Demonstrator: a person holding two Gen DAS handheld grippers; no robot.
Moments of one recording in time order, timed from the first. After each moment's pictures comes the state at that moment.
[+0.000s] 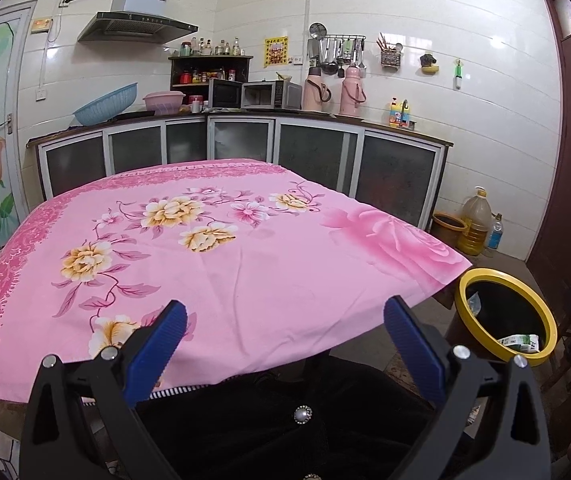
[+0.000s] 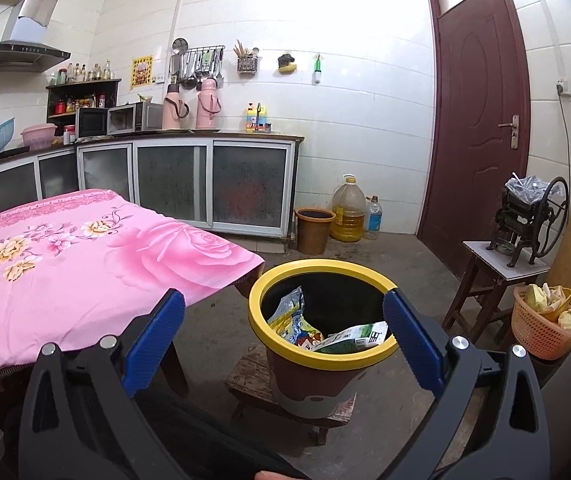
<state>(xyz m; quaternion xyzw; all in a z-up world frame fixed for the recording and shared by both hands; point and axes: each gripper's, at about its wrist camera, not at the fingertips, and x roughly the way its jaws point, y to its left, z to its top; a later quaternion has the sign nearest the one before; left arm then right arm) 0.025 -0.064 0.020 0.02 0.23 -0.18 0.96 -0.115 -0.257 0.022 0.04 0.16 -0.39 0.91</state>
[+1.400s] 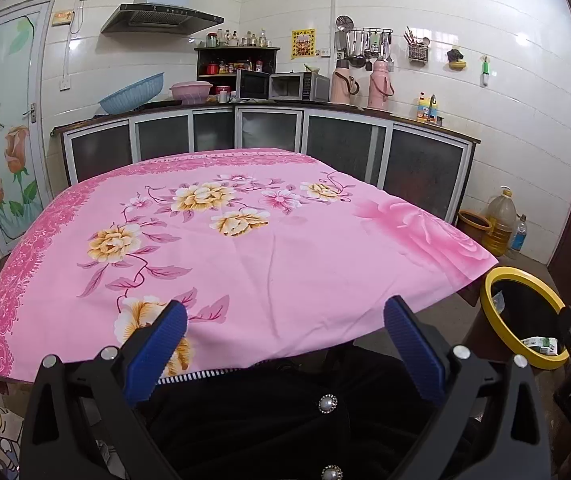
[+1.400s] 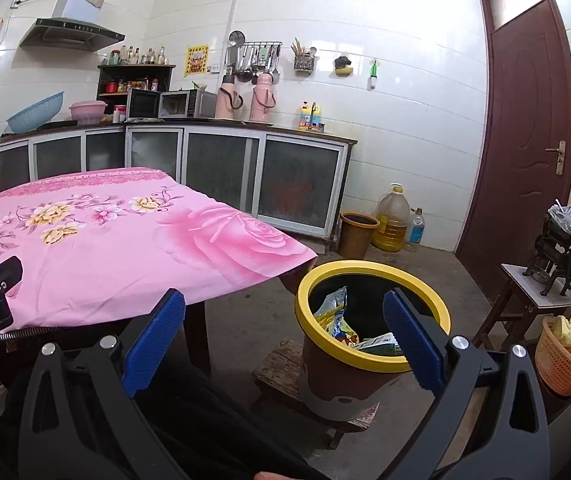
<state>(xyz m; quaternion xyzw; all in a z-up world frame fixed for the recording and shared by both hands) 0.022 -0.055 0.013 0.01 0.25 -0.13 0.96 -0.100 -0.232 0.013 0.00 0.18 -0.31 0.93</state>
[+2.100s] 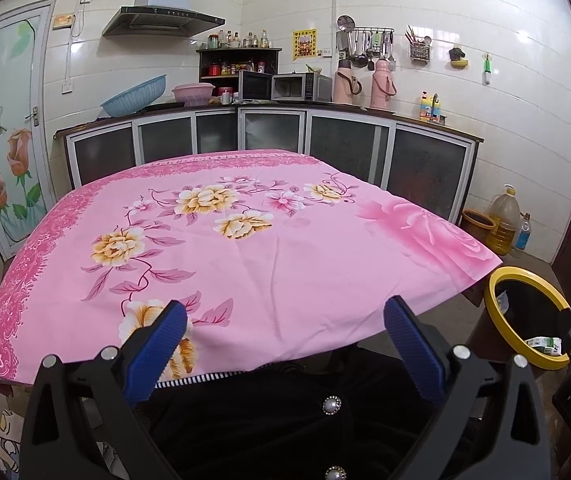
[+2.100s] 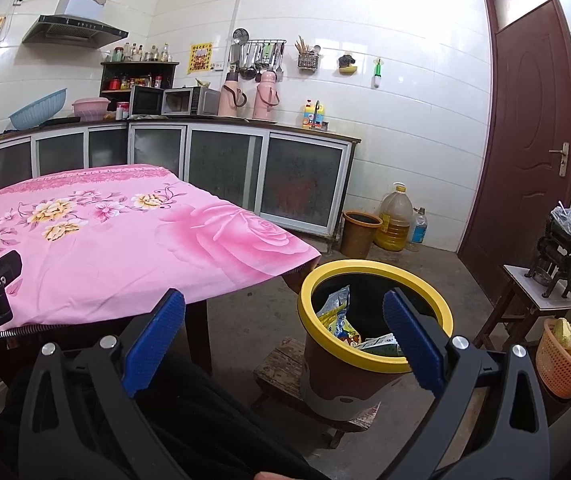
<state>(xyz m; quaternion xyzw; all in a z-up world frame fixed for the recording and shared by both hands) 0.021 -0.058 0.017 0.02 0.25 -0.13 0.96 -0.097 -0.232 0.013 0.00 0.19 -0.31 0.93</state>
